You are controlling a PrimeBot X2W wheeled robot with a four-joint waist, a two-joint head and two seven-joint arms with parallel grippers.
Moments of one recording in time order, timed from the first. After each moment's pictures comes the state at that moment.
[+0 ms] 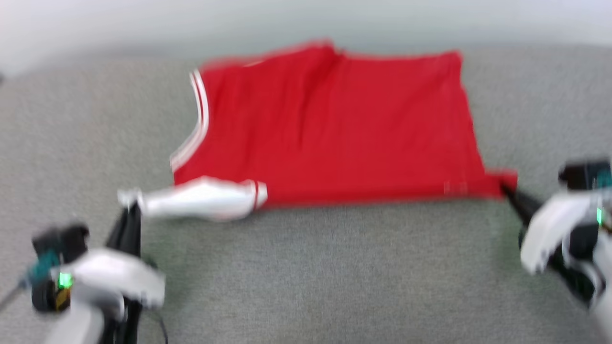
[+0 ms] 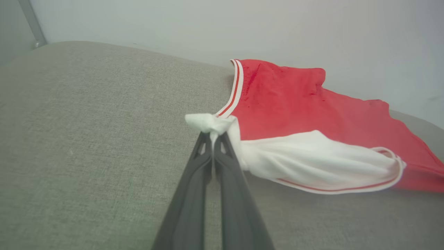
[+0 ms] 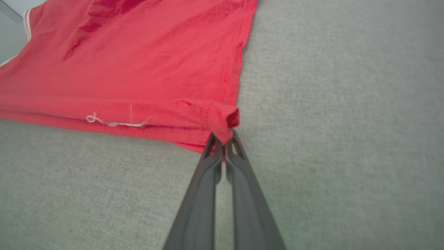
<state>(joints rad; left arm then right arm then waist) -0.23 0.44 -0.25 0.22 -0.75 0.11 -0.16 -0.55 -0.52 0.49 0.59 0.76 0.13 0.08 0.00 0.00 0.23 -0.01</state>
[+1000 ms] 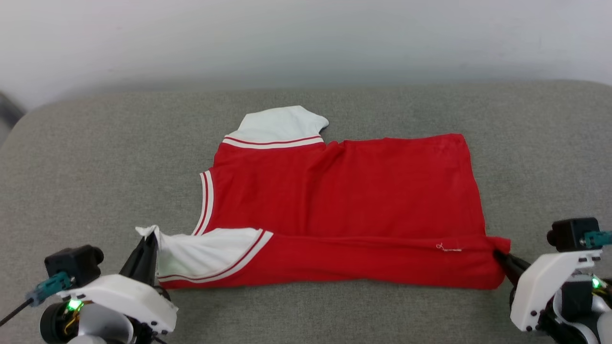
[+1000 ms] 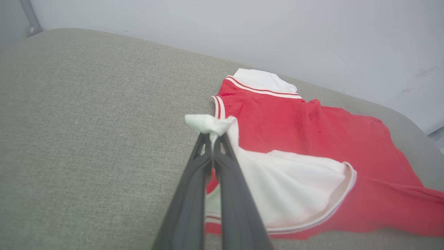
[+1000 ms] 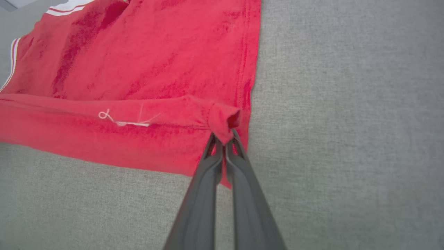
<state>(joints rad) 0.01 0.49 -0.27 -0.09 -0.80 0.25 0.02 -0.04 -0.24 -0.03 0.04 0.42 0.13 0.57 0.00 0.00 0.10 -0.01</state>
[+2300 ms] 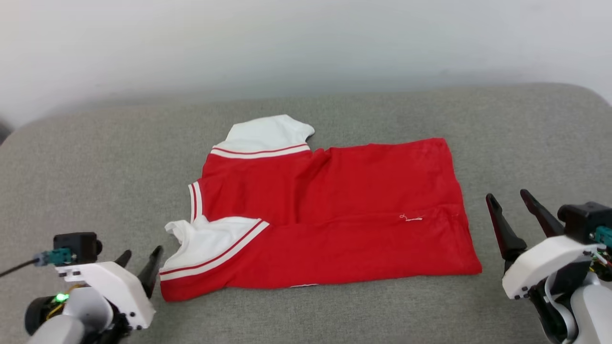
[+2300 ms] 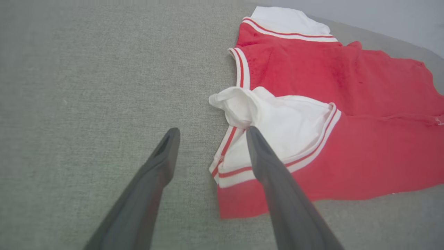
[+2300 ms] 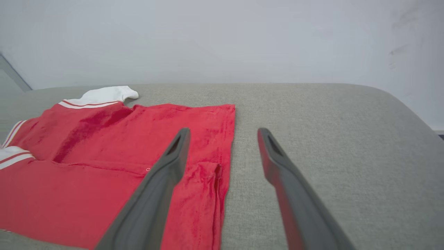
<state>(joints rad) -0.18 0.54 -0.35 0.27 -0.85 0.07 0.14 -0.25 -0.29 0.12 0.35 0.37 0.13 -0.05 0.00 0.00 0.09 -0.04</state>
